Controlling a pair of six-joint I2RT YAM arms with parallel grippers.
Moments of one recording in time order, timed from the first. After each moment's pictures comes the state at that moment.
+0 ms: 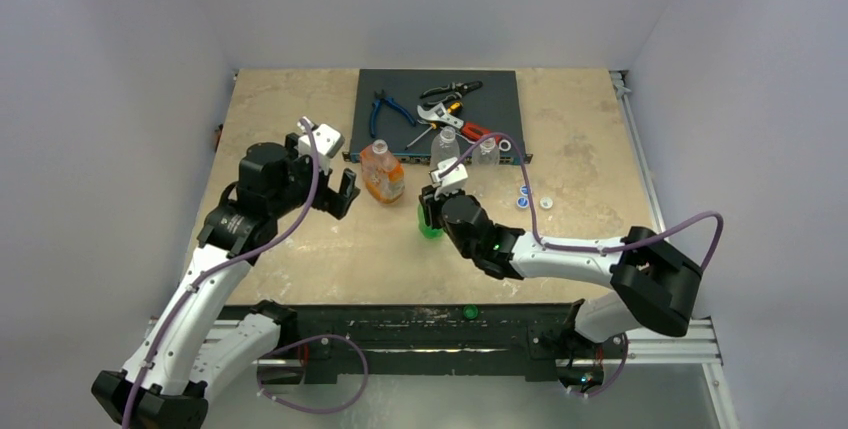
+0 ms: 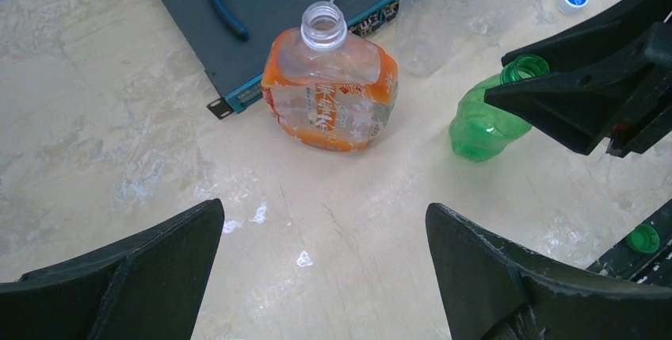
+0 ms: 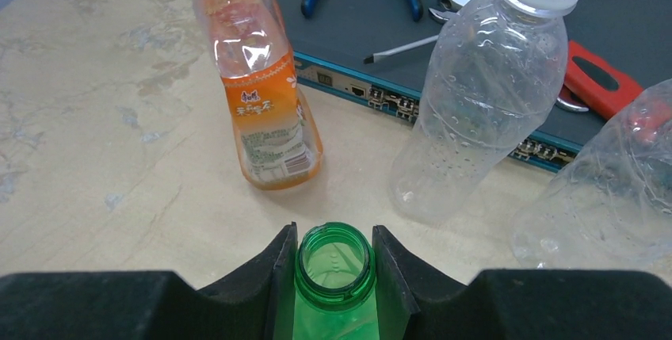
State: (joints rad) left arm -0.34 0.84 0.92 -0.53 0.20 0.14; right arm 1.03 1.43 0.69 0.43 0.57 0.23
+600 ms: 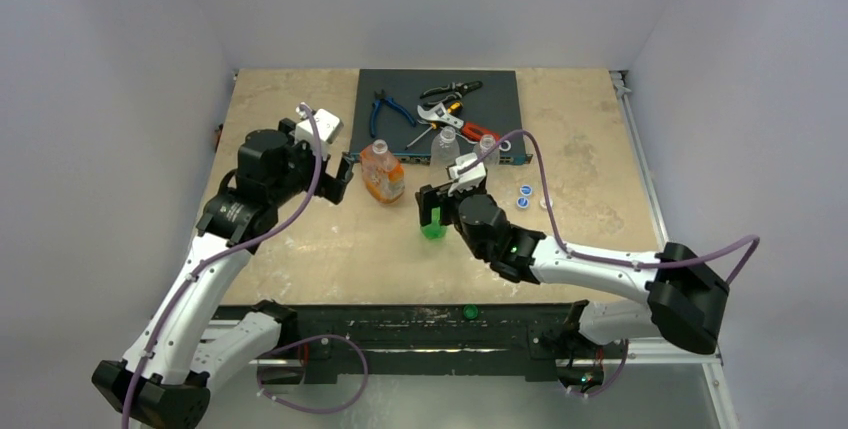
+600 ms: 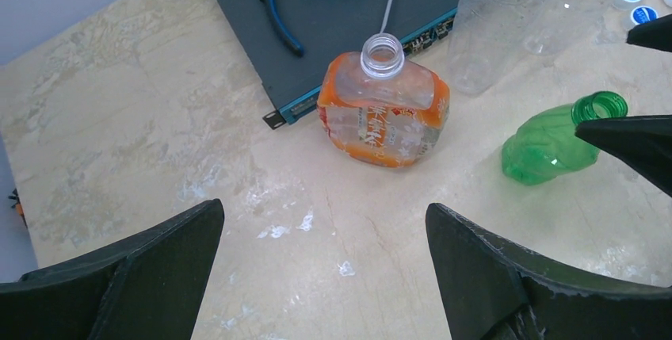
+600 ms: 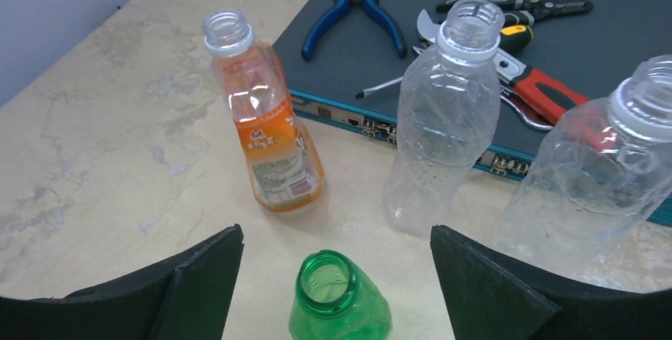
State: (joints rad) left arm -0.34 0.91 1.01 -0.55 0.10 0.19; right arm 1.03 1.30 0.68 0.39 0.60 0.26
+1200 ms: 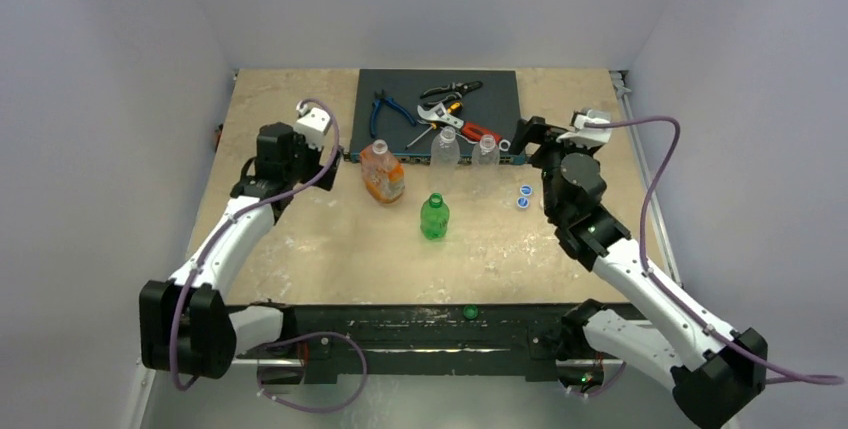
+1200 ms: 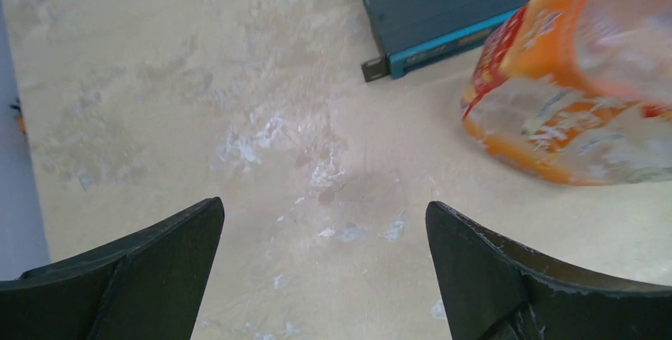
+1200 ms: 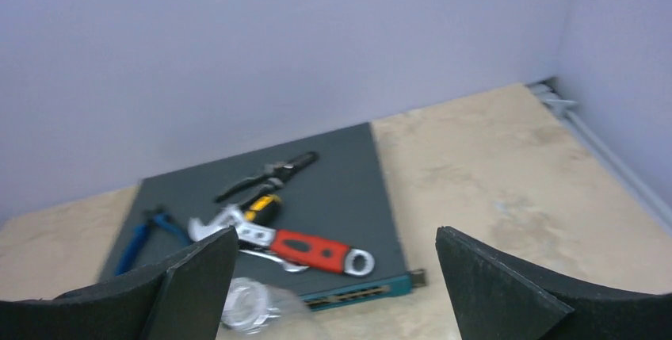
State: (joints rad) left arm -0.16 1.17 0.89 -0.25 0.03 0.25; right arm 0.59 0.91 0.79 0.16 0.64 0.27
